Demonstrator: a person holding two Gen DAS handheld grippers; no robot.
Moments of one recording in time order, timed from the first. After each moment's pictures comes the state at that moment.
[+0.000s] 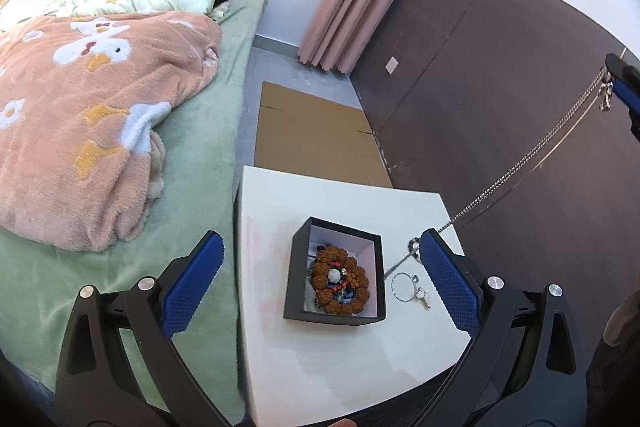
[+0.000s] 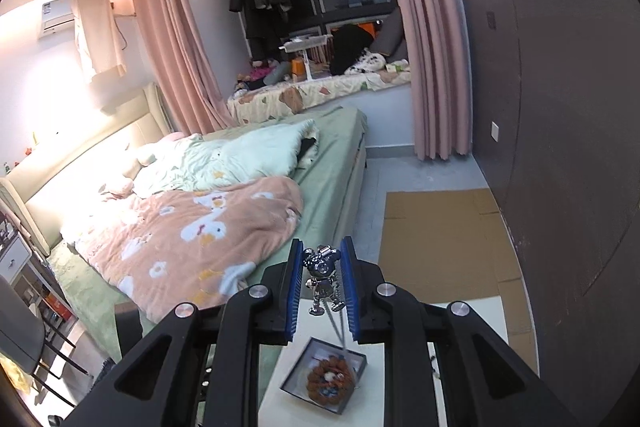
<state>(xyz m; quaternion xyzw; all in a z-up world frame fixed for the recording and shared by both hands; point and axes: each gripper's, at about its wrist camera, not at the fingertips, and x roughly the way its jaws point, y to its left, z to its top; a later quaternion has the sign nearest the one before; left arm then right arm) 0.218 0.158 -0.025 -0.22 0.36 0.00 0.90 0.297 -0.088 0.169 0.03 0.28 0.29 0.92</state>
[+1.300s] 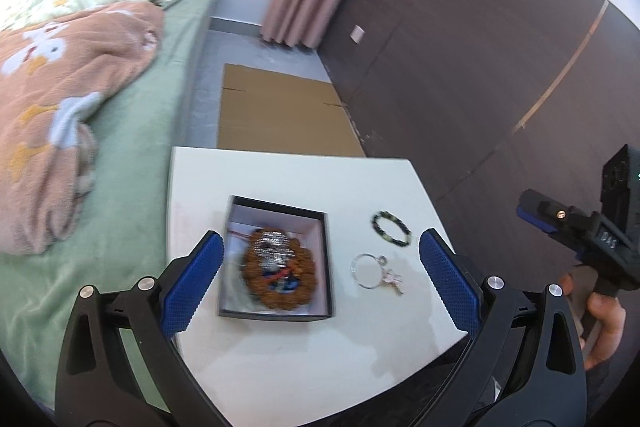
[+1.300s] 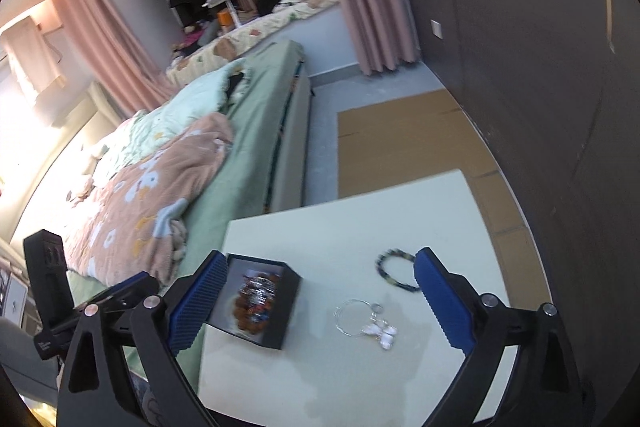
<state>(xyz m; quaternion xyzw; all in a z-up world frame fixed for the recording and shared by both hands) 0.255 0.076 -0.046 -0.19 0.40 -0.07 0.90 0.324 -0.201 -0.010 0.11 0.41 0.20 0.88</state>
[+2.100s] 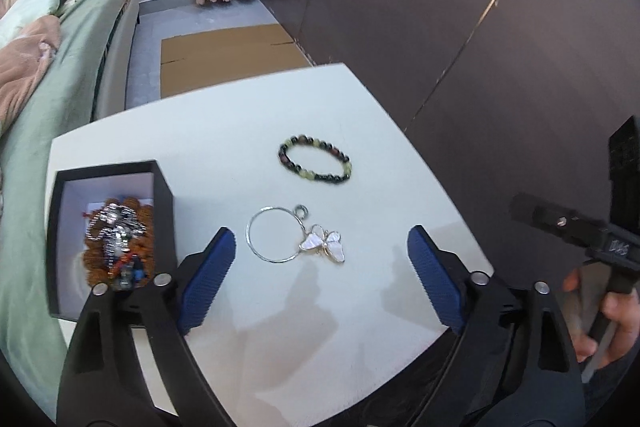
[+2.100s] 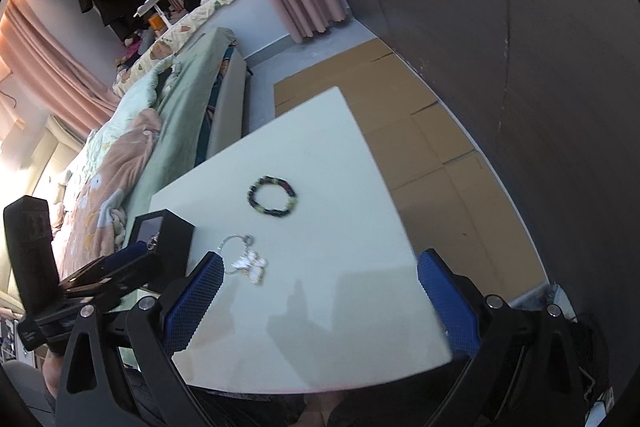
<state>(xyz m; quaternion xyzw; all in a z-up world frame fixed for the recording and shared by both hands) 0.293 -0.082 -0.112 -0.07 0.48 -0.14 0.87 0.304 -0.329 -0.113 0.17 0.47 0.13 0.86</state>
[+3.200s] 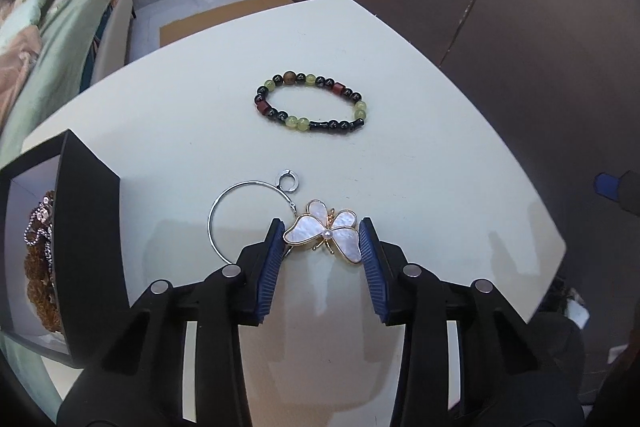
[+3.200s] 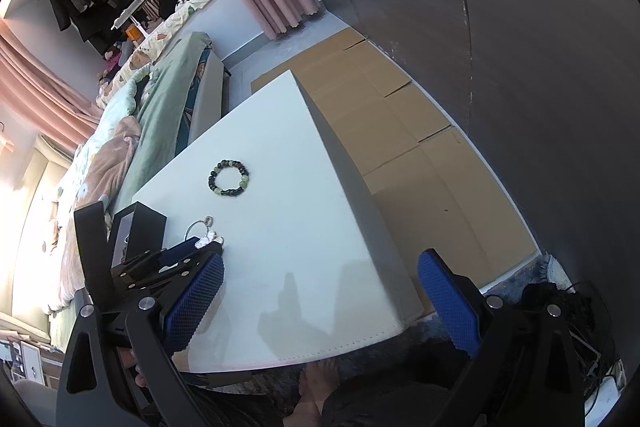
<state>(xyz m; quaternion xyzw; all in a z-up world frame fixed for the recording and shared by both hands) 0.313 -0.119 -0.180 0.00 0.52 -0.12 0.85 0.286 -0.360 -0.141 0.19 0.48 0.10 0.85</state>
